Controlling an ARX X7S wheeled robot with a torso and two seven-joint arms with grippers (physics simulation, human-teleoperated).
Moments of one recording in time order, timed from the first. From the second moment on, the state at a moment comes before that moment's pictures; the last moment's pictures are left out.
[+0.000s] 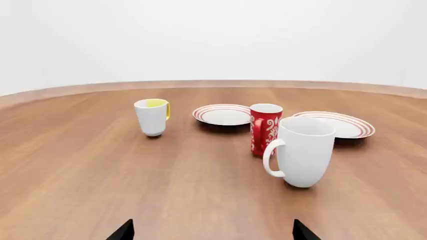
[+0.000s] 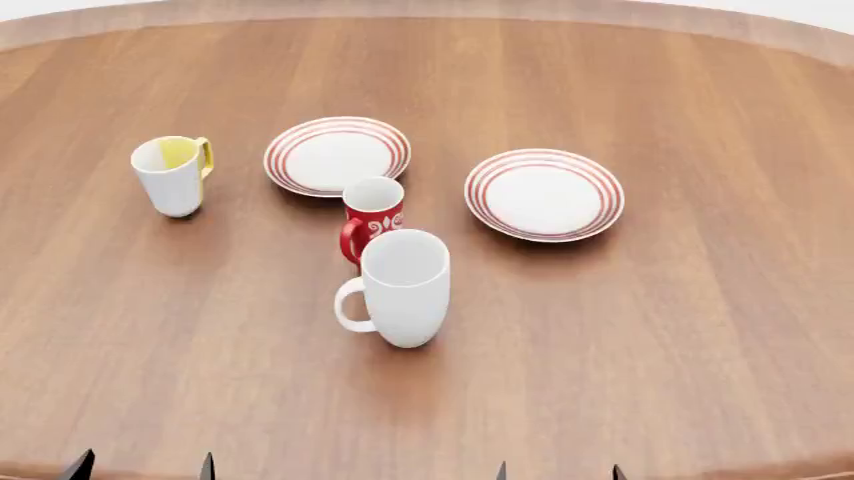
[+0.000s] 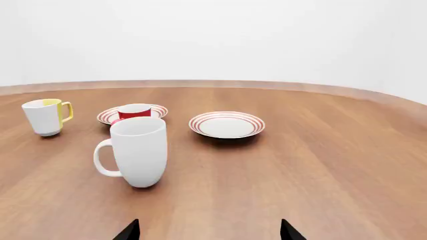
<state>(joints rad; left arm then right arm) 0.00 0.00 0.00 0.00 0.00 0.00 0.00 0.00 0.00 0.00 0.00 0.00 0.00 0.00</state>
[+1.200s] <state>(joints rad) 0.05 -0.15 0.00 0.61 -0.17 -0.22 -0.17 -0.03 0.14 -0.13 -0.81 -0.02 0.39 0.19</state>
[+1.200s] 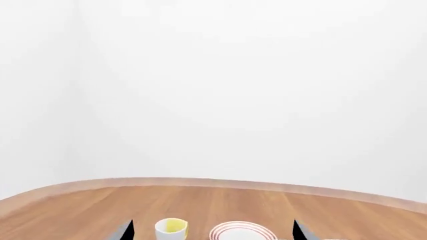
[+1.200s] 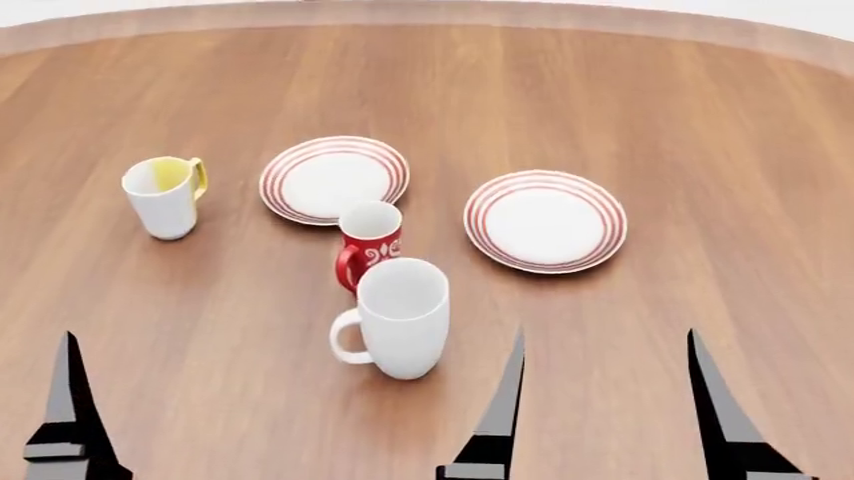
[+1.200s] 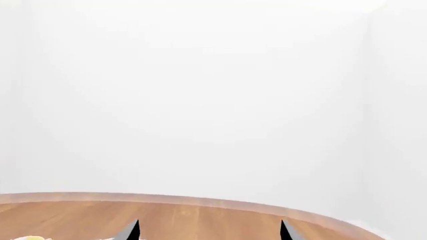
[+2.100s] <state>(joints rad) 0.07 -0.19 0.04 0.66 -0.19 -0.22 -0.21 -0.02 0.18 -0.15 -0.83 0.03 0.39 0.24</state>
